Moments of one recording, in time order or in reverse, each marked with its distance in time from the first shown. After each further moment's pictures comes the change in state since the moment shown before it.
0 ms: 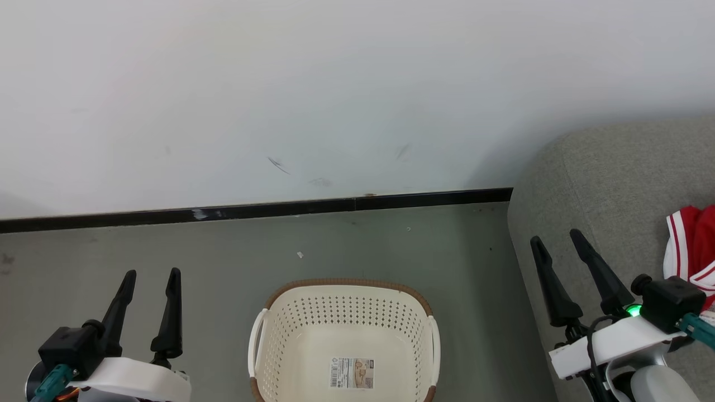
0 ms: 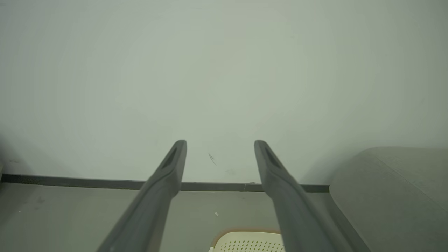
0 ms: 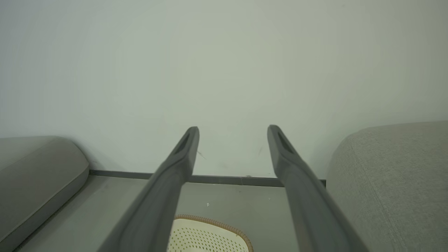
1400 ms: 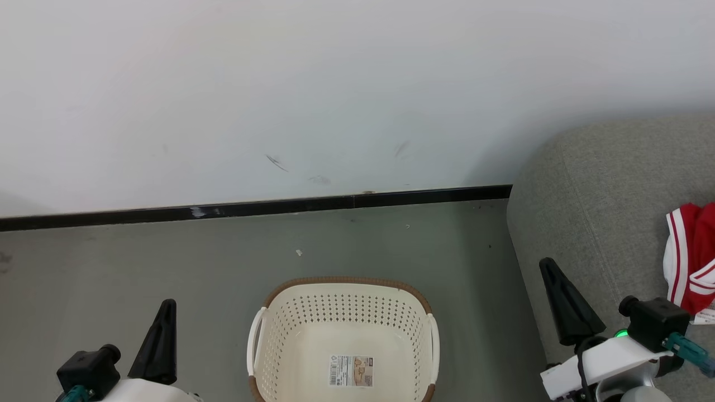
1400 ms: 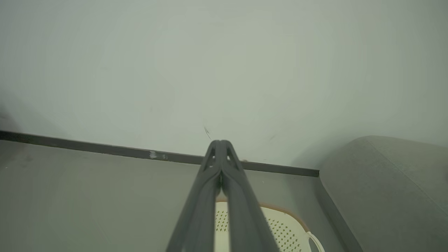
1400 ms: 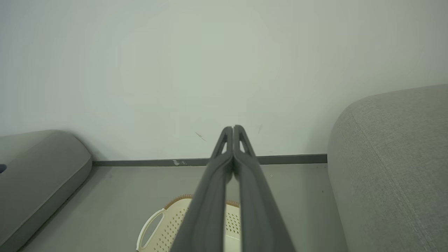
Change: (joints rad) left arm 0.043 -0.100 0.058 0.082 0.031 -0.066 0.003; right arm 0.050 0.037 -0.004 0.033 -0.010 -0.001 0.003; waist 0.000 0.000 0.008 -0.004
